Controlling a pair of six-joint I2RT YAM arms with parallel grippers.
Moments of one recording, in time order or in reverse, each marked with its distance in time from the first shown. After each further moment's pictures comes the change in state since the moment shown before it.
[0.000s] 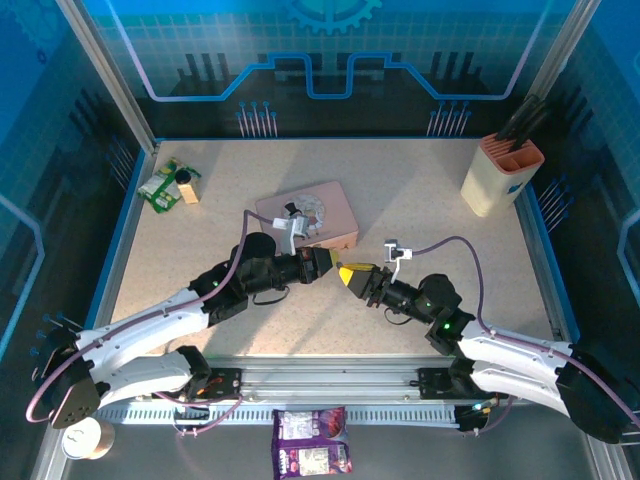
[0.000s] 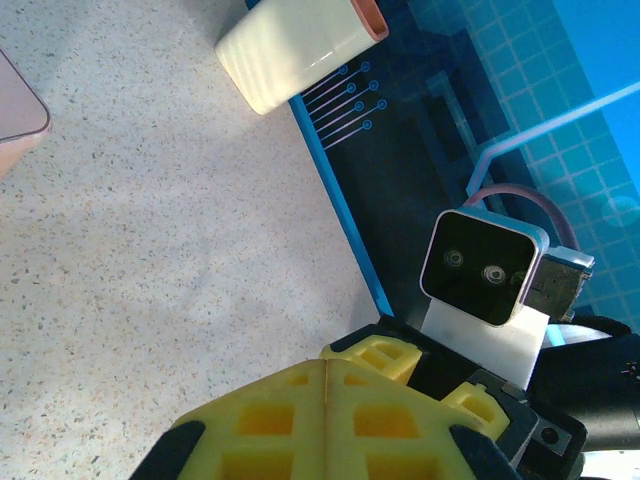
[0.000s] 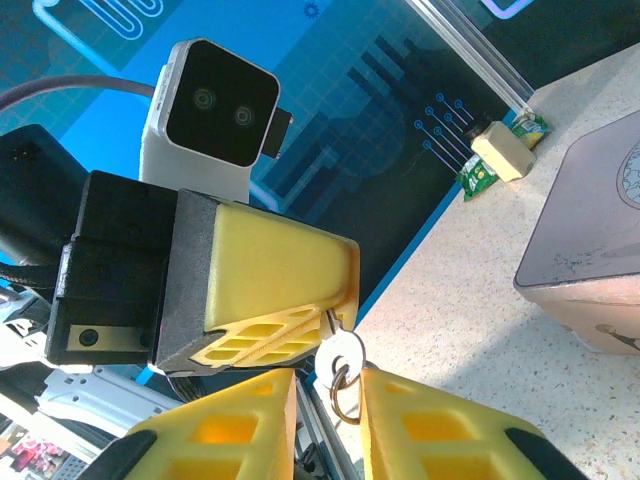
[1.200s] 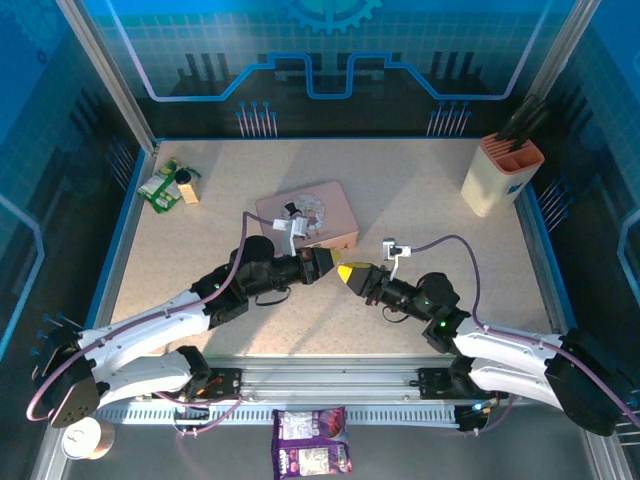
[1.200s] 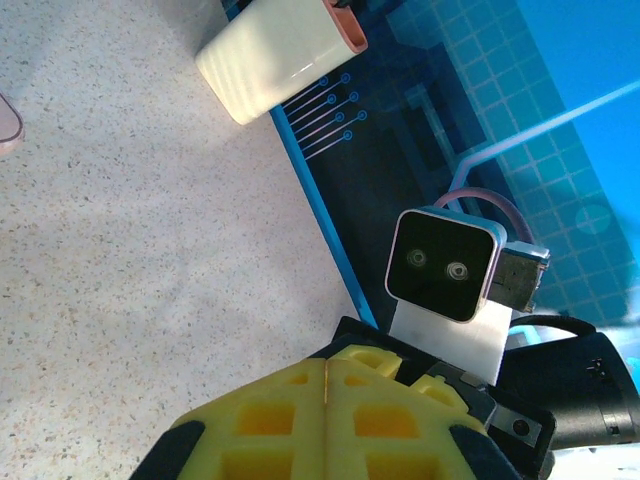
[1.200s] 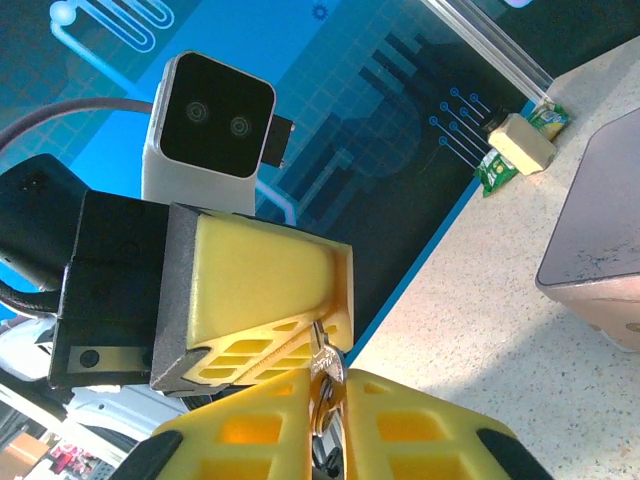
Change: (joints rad) left arm -0.014 0.000 -0.034 0.090 -0.006 -0.023; right arm -0.016 0.070 0.000 0.098 -0.034 0.067
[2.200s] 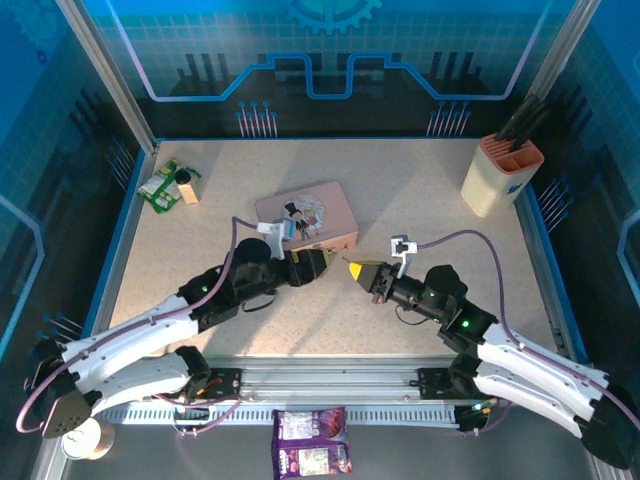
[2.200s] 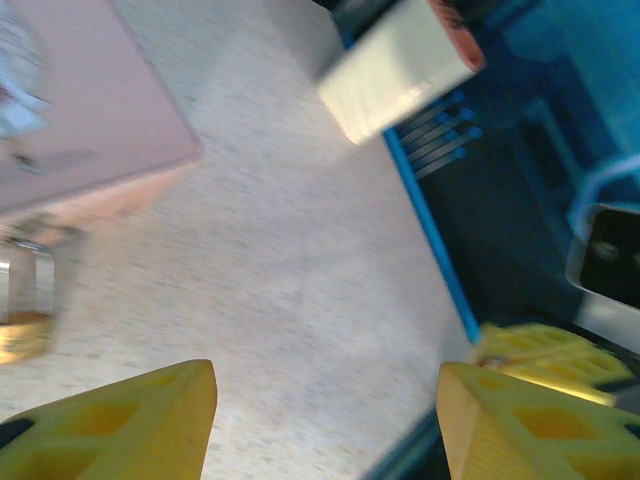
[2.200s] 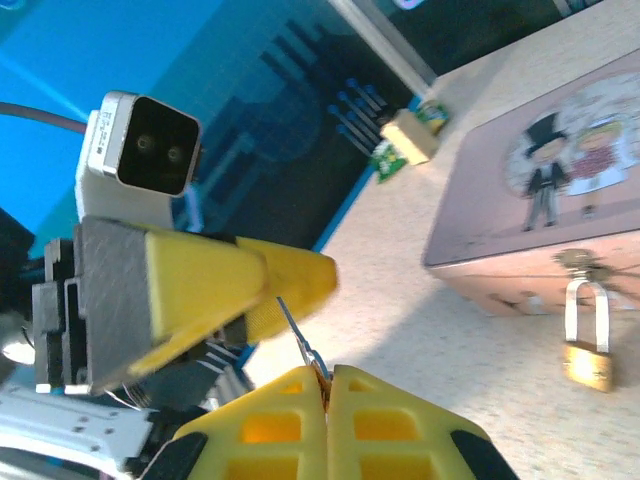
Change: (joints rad) left arm 0.026 -0.087 0.023 -0.296 -0.202 0.111; right arm -0.019 -0.303 0.152 -0.710 0.124 -0.173
